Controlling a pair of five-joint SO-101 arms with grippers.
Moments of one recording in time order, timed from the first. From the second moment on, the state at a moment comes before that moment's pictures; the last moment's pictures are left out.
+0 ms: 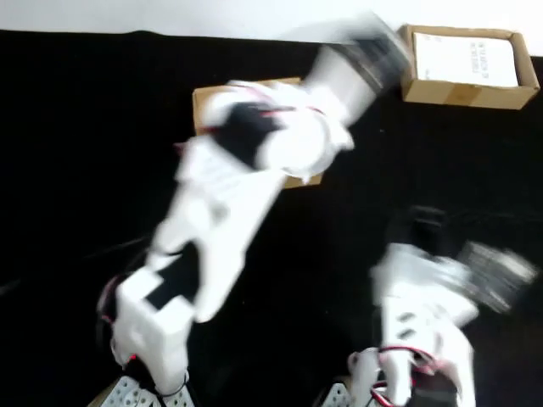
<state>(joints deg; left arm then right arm) 29.3 15.7 -67.3 99.3 1.0 -4.9 -102.4 69.2 58.8 -10.6</state>
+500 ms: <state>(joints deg) 19.8 -12.4 -53.0 100.2 12.8 -24.9 -86.0 70.2 46.8 -0.4</state>
